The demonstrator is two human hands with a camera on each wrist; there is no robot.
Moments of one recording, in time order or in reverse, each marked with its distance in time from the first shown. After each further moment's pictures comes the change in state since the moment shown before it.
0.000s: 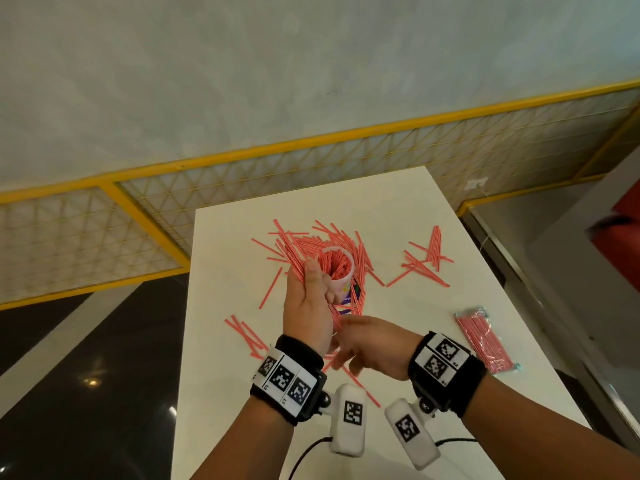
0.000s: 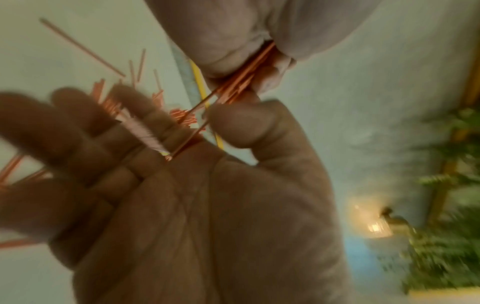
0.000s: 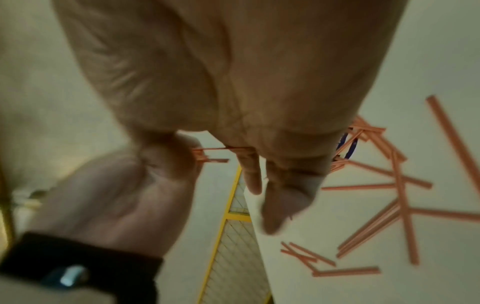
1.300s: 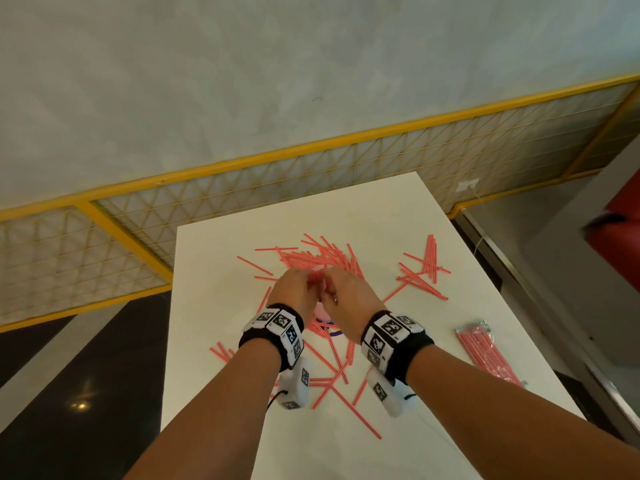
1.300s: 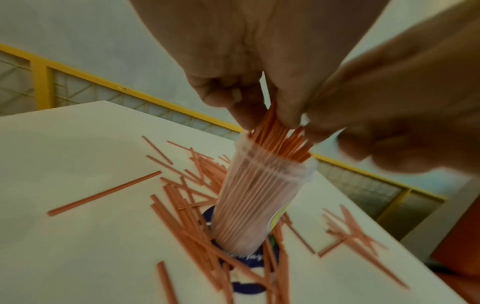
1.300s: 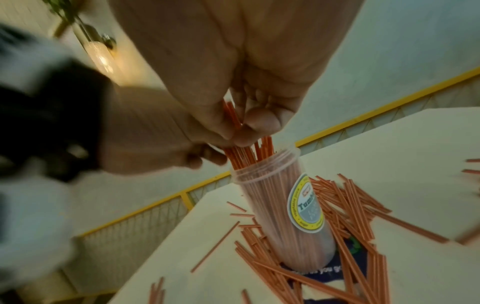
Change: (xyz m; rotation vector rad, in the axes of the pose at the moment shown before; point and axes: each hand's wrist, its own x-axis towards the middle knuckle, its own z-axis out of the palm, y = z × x) left_hand 0.121 -0.034 0.002 1.045 -0.350 0.089; right_hand 0.081 -0.042 -0.039 -0.892 0.568 -0.405
